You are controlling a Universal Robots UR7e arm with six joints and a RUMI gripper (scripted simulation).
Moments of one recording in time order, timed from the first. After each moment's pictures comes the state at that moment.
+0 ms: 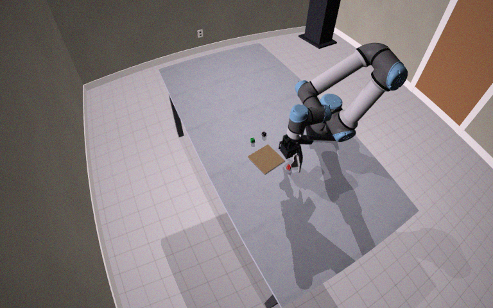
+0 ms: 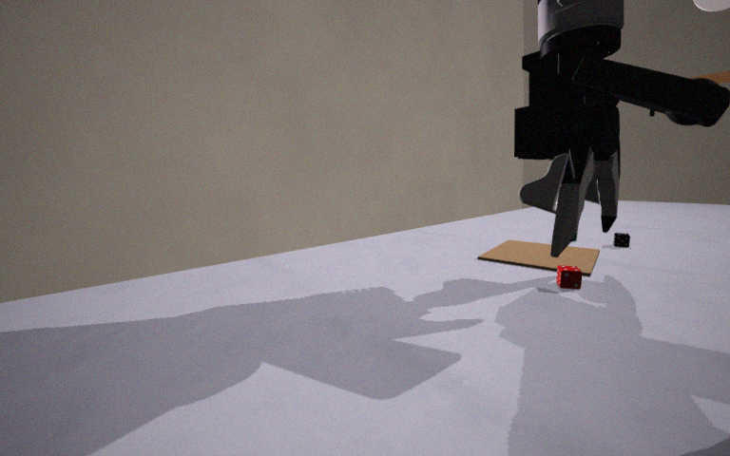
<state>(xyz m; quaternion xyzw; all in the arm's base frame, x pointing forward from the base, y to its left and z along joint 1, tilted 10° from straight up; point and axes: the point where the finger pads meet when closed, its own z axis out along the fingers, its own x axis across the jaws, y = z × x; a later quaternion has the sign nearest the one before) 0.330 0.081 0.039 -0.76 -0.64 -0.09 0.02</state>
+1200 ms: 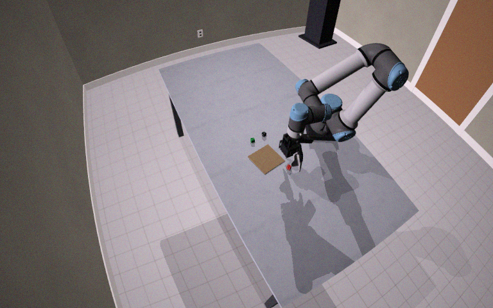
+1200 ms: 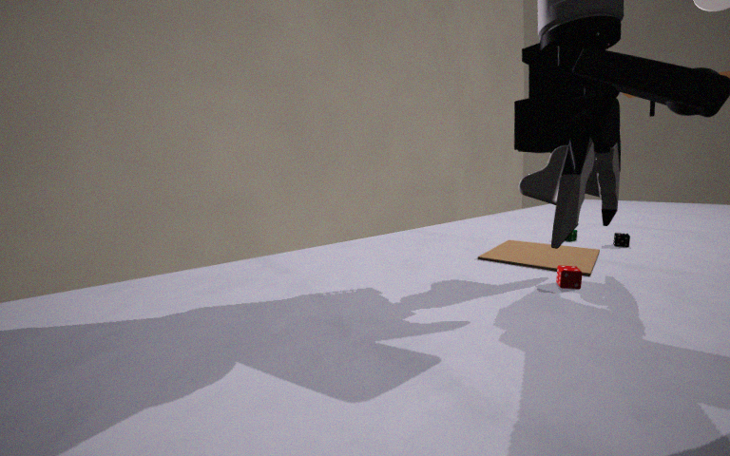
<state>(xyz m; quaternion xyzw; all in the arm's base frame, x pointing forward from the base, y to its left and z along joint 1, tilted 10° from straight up) 0.329 0.080 0.047 -0.76 -0.64 -0.09 0.02</state>
